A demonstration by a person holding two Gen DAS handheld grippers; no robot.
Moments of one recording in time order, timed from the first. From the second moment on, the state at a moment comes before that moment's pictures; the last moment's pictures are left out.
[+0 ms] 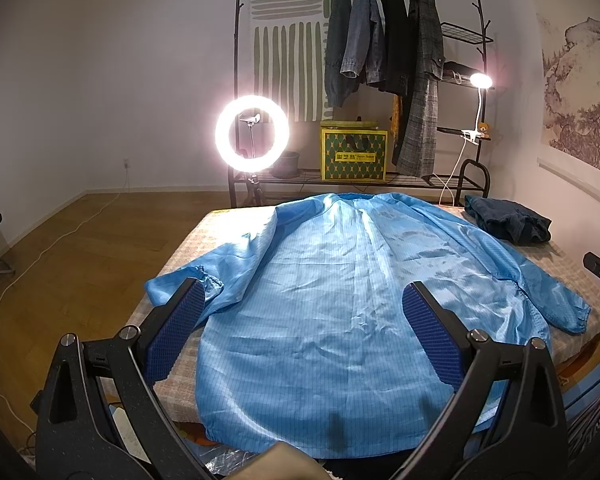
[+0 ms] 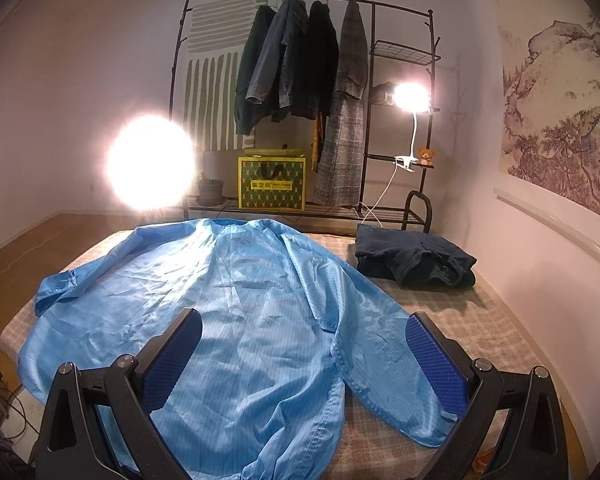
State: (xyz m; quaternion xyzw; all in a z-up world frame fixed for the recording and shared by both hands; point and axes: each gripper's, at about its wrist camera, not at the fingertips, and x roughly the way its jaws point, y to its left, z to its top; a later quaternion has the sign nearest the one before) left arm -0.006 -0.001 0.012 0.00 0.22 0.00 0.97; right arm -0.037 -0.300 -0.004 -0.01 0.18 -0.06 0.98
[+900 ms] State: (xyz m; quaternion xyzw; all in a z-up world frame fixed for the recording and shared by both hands) left arm -0.005 0.001 0.011 0.00 0.22 0.00 0.97; right arm -0.037 -0.296 -0.001 -0.01 0.18 -0.06 0.98
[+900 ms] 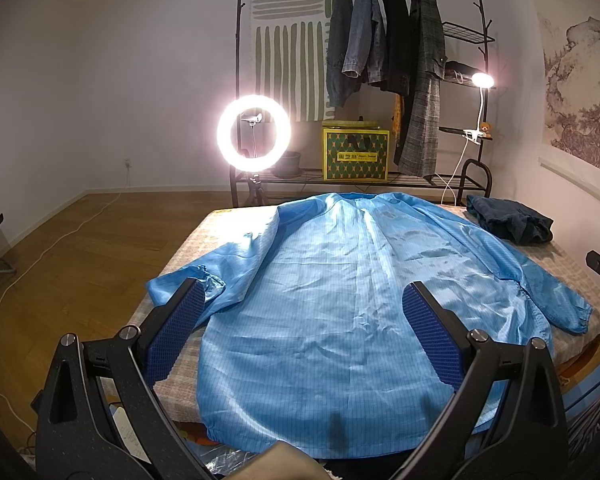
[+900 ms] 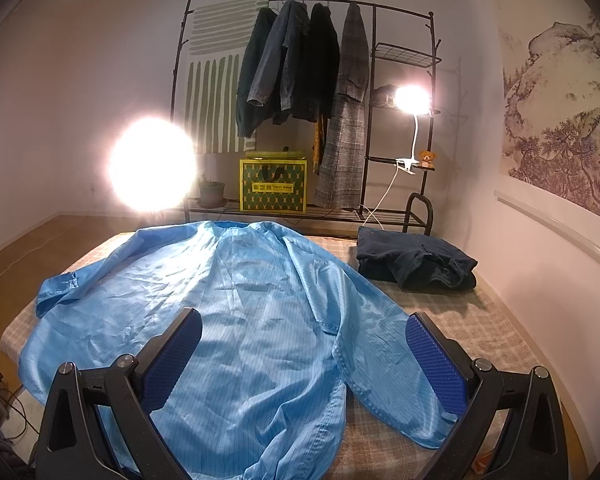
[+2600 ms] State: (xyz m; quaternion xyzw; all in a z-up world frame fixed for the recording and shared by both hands) left arm 0.155 0.230 -0.047 -0.23 0.37 0.07 0.90; right arm 0.082 -0.143 0.031 0.02 0.18 0.19 0.96
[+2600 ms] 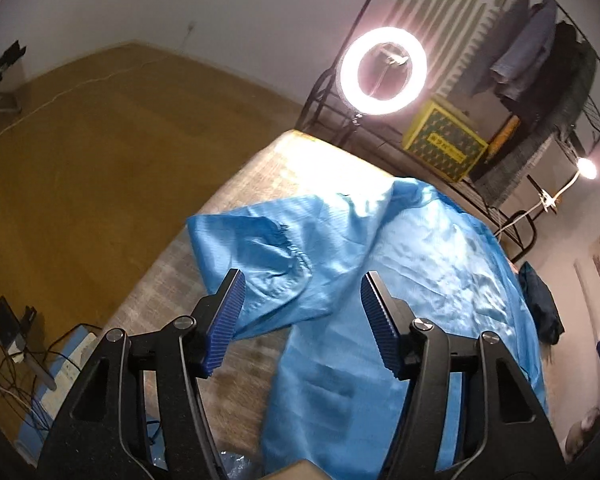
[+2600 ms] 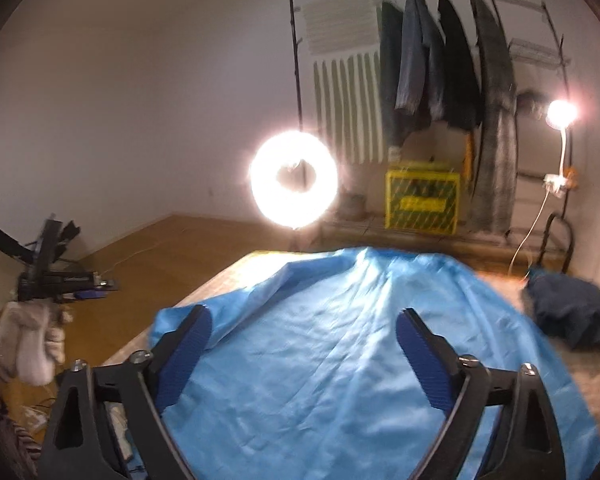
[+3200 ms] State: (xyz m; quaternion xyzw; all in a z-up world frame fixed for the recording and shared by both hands) left arm 0.309 0.212 -0.167 -0.24 0.50 0.12 0.82; right arm 0.110 -0.140 0.003 0.03 0.25 0.20 0.95
